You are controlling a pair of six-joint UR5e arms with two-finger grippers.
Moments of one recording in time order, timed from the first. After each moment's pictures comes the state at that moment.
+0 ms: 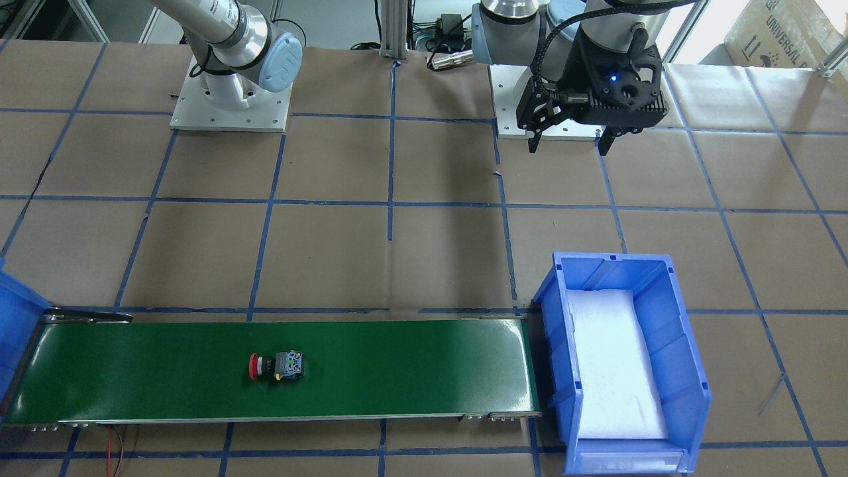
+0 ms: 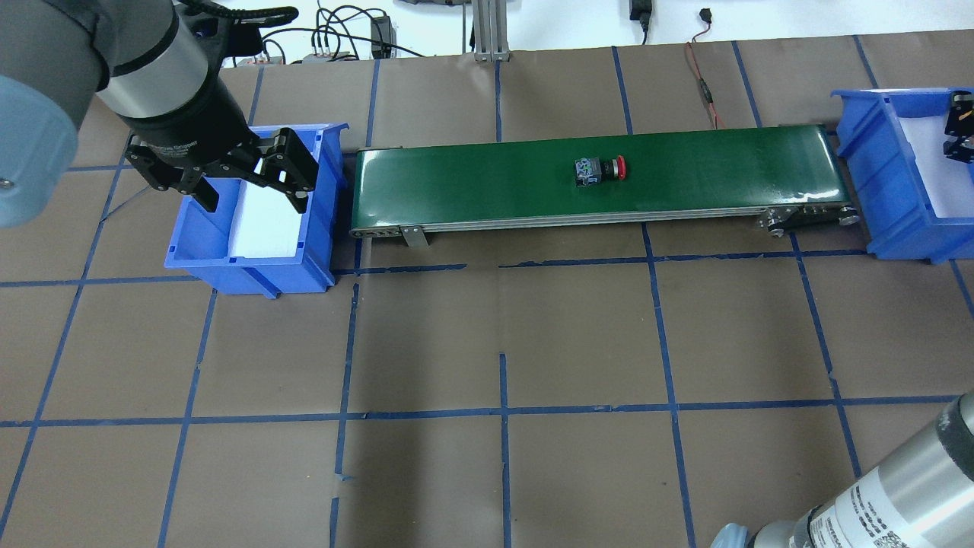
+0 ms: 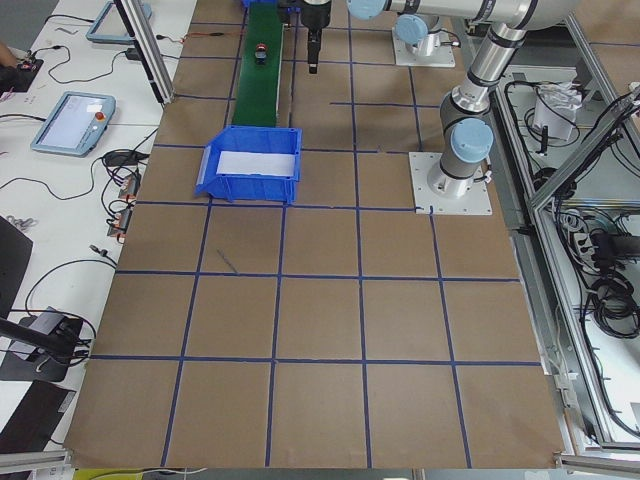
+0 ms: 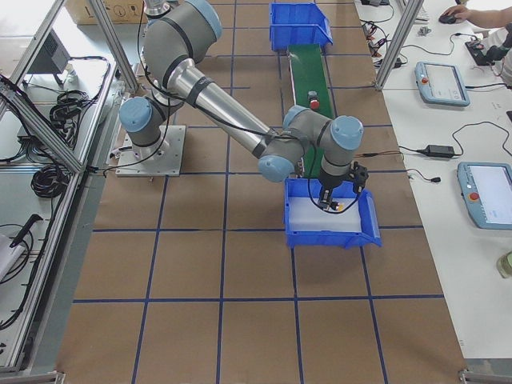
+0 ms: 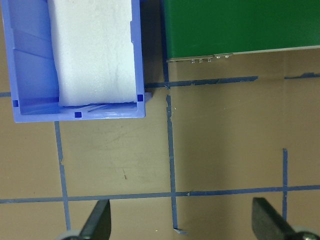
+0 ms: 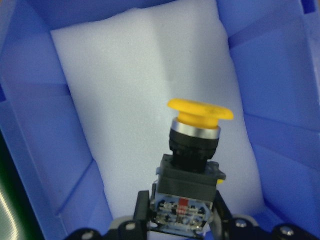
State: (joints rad) left arm -1.61 -1.51 -1.59 -1.59 1.60 0.01; right arm 0.96 -1.03 1.35 -1.95 -1.64 -0.32
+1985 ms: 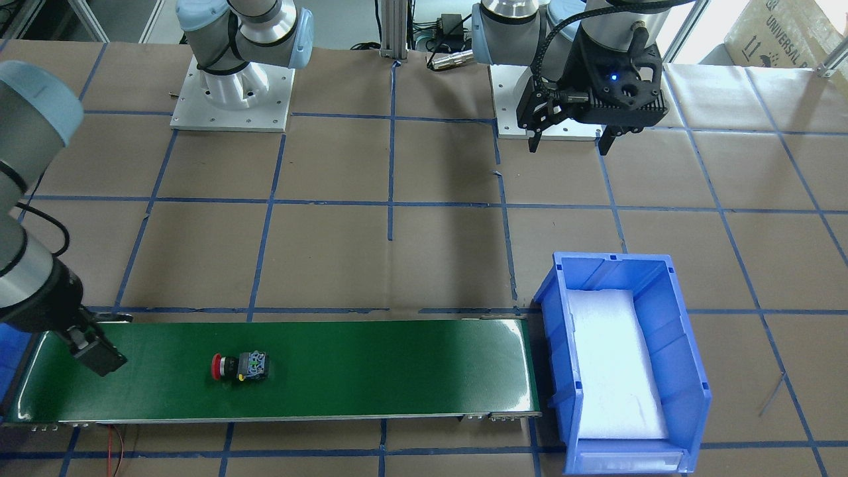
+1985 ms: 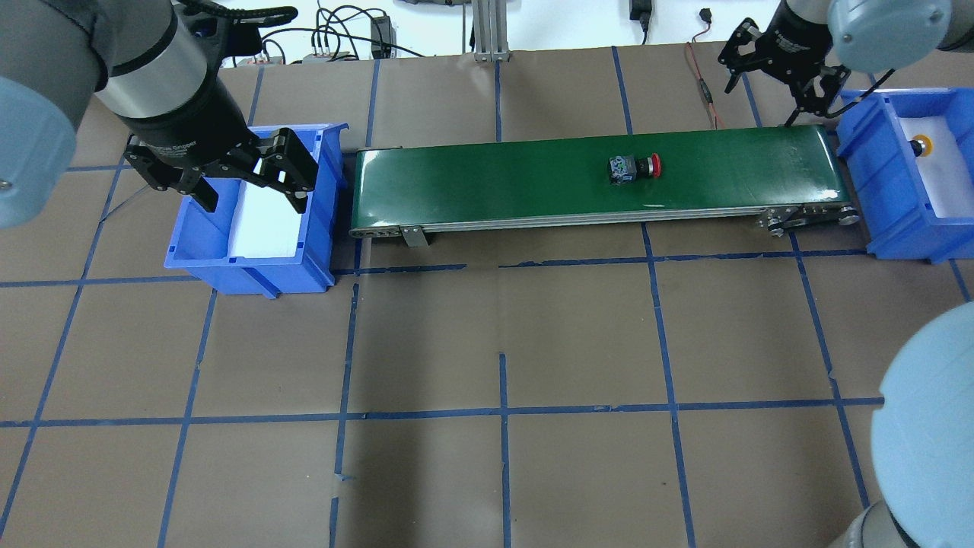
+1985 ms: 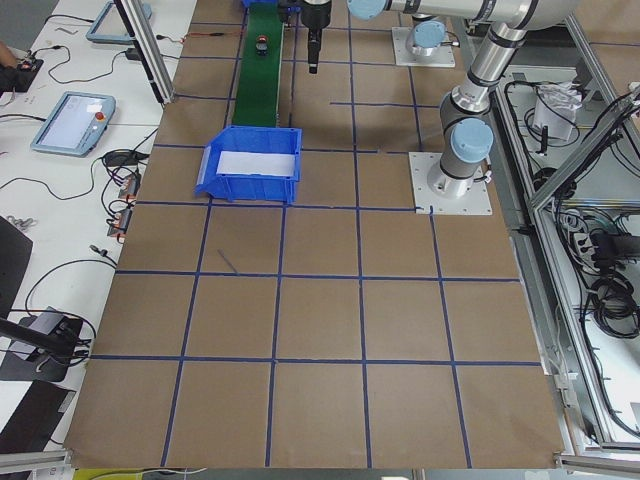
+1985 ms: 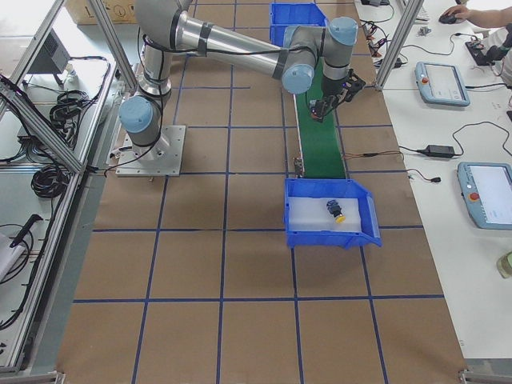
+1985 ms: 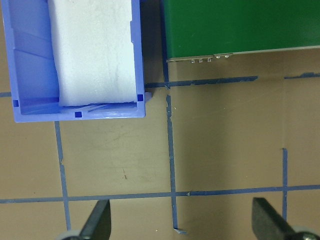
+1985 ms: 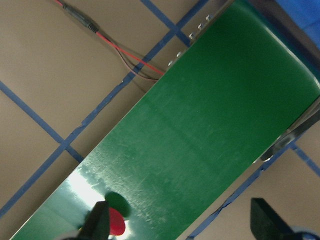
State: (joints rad) left arm -1.61 -1.50 -1.59 -1.59 1.60 0.01; right arm 1.42 -1.17 1.40 -1.87 -1.59 0.66
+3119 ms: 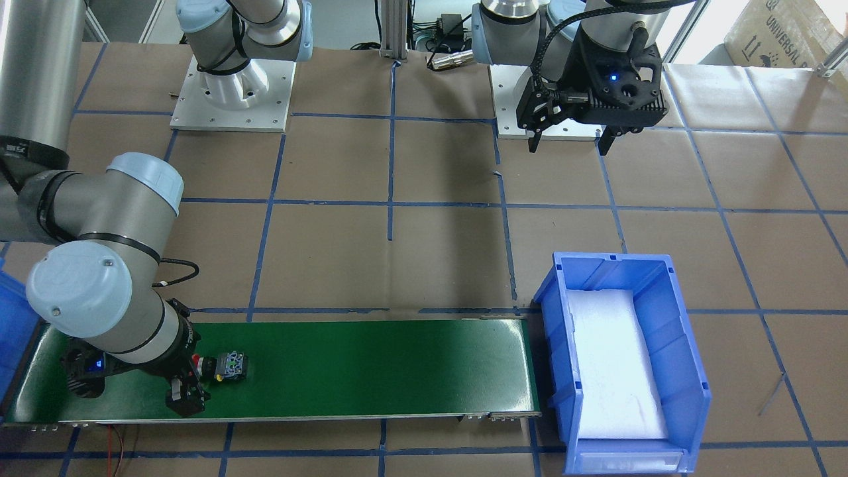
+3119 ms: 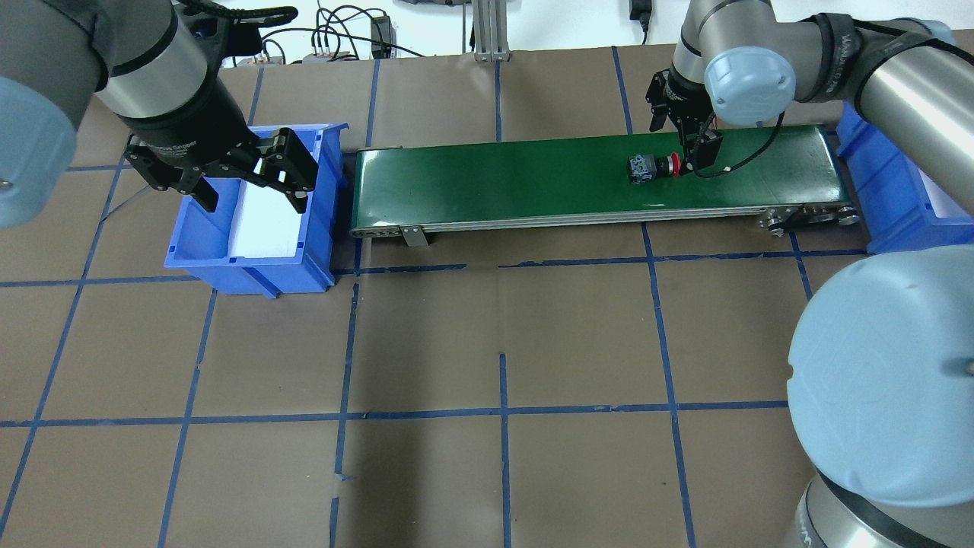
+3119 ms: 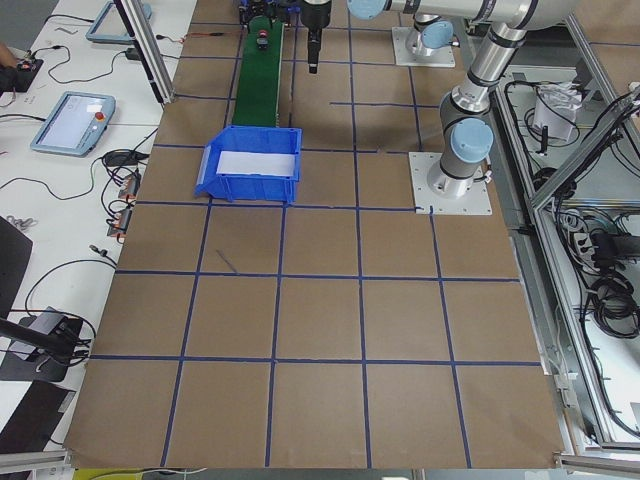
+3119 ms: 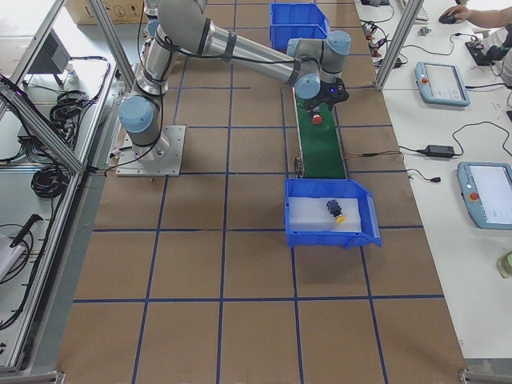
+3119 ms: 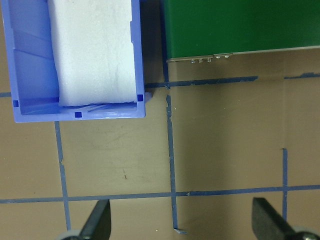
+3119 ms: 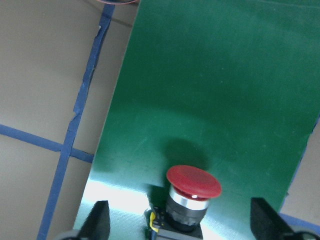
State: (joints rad) left arm -1.61 -1.51 -1.59 -1.59 1.60 0.01; right arm 1.53 -1.02 1.42 -1.98 -1.59 1.19
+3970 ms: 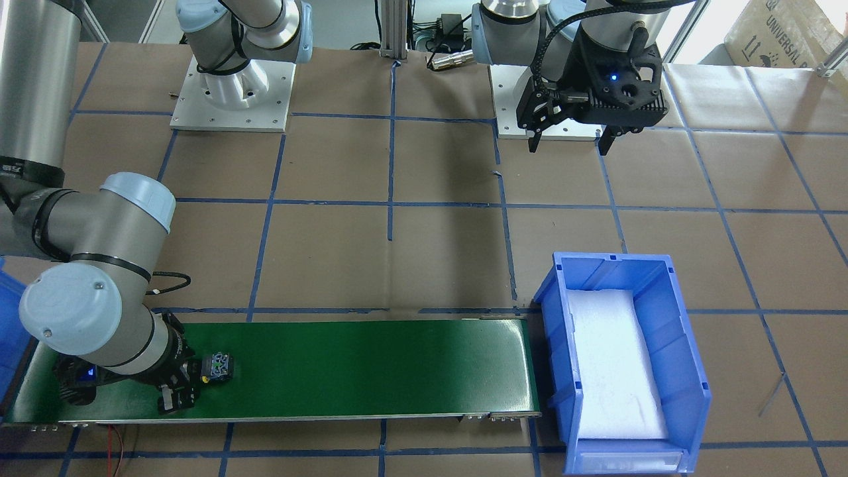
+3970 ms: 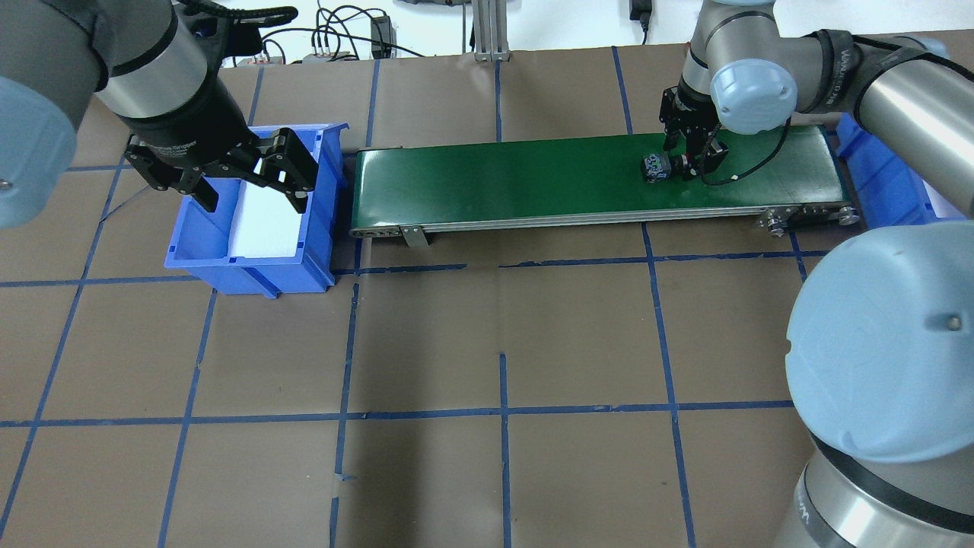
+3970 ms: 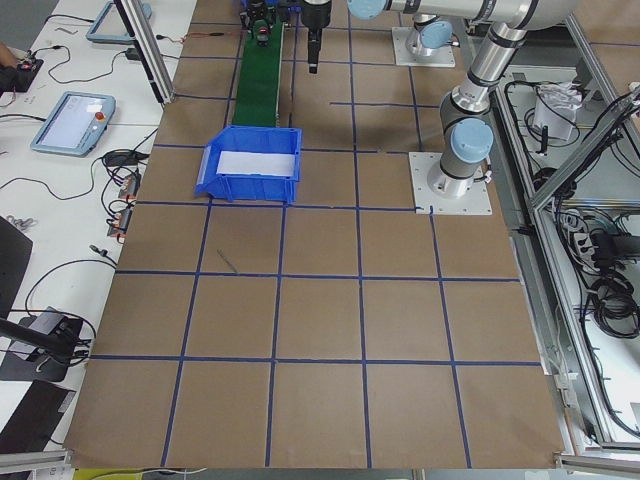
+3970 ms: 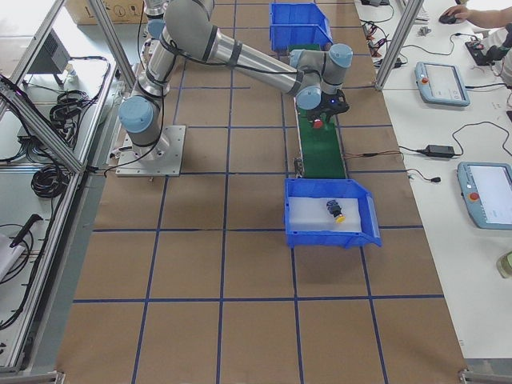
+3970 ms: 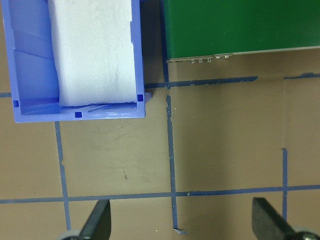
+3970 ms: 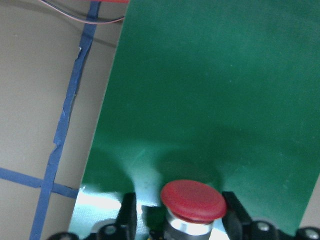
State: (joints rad) left arm -1.61 -1.50 -1.59 -1.59 1.60 0.01; right arm 1.50 -0.99 1.43 -1.99 -1.60 1.19
